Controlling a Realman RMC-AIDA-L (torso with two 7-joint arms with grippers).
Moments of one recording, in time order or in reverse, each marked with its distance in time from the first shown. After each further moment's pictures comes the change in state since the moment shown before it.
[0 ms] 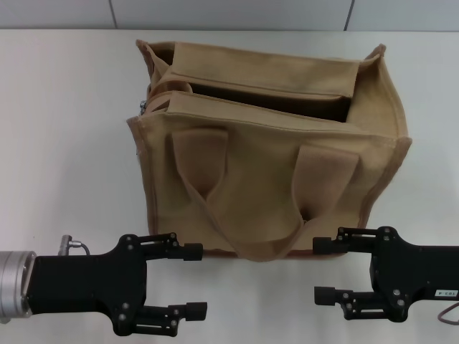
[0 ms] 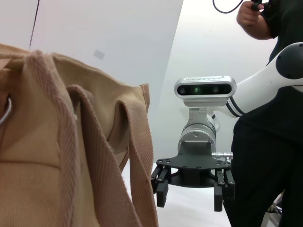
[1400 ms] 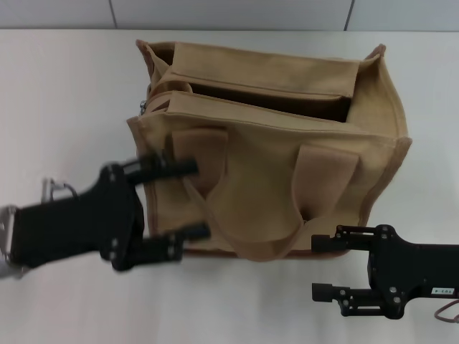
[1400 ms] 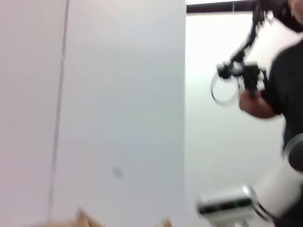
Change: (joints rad) left arm -0.030 -0.043 -0.216 -0.011 -0.069 0.153 0.116; right arm 0.003 0.000 0.002 0.012 0.002 0.020 -0.011
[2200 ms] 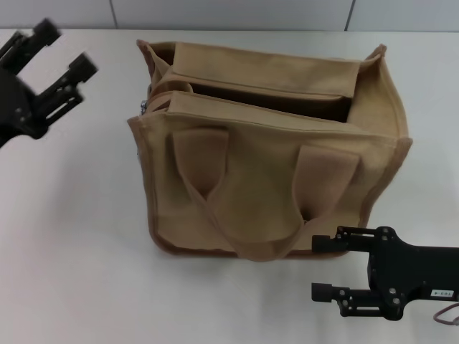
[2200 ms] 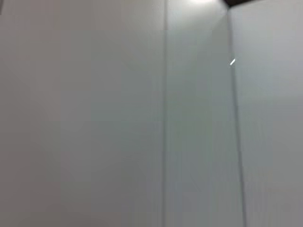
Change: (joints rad) left arm 0.068 0.055 0.011 -0.059 -0.513 -0.222 0.025; right arm -0.009 0.000 0.001 0.015 0.010 0.007 -0.003
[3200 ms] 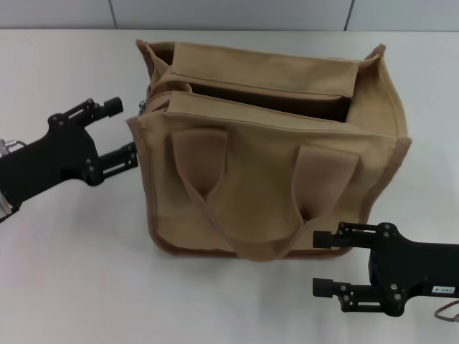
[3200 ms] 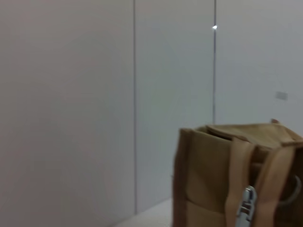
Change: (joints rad) left arm -0.039 0.017 0.004 0.025 0.332 -0.183 -0.001; right arm 0.002 -0.001 0.012 0.000 0.002 -0.003 0.002
